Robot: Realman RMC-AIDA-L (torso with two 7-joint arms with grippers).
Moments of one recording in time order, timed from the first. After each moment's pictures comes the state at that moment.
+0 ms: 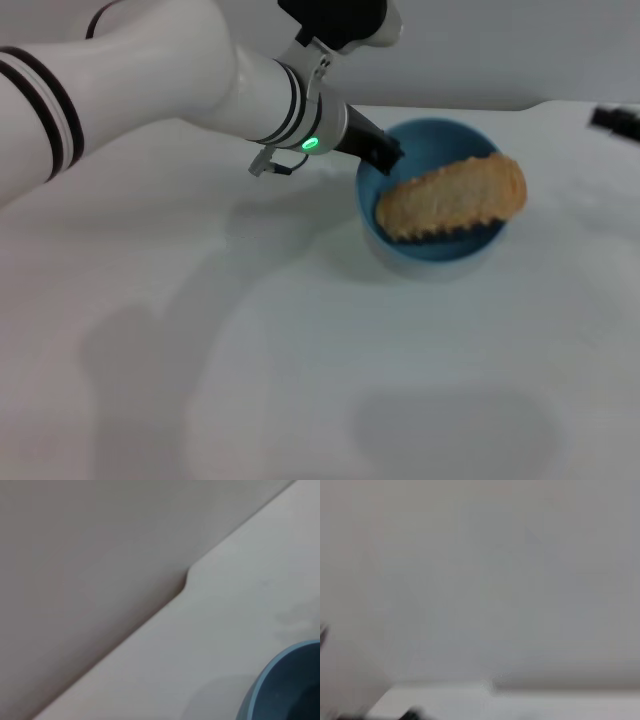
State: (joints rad) left arm -0.92 -2.07 1.79 0.66 2.18 0.58 -2.51; right arm 0.51 2.03 -0.60 -0.73 -1.89 -1.31 1.83
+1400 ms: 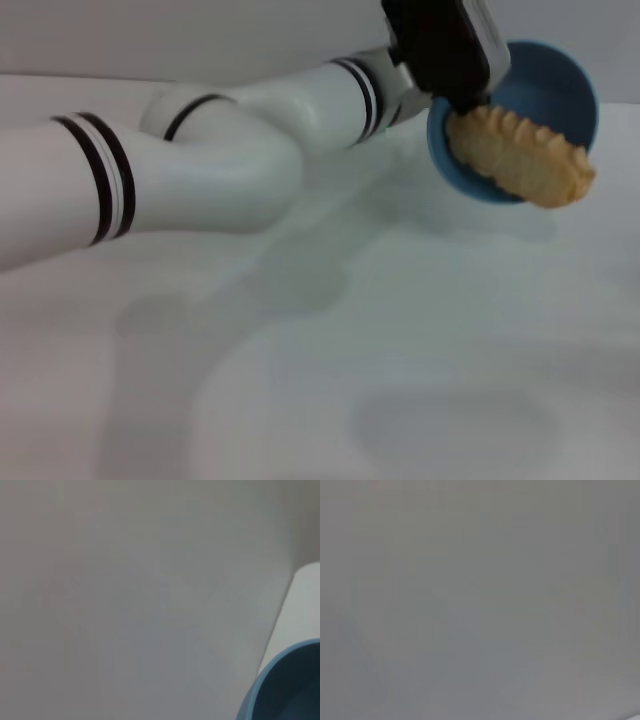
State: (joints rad) left arm -0.96 -2.08 2.29 0.64 2.18 -0.12 -2.41; right arm 0.30 2.07 -0.38 -0.20 -1.06 -1.14 0.75
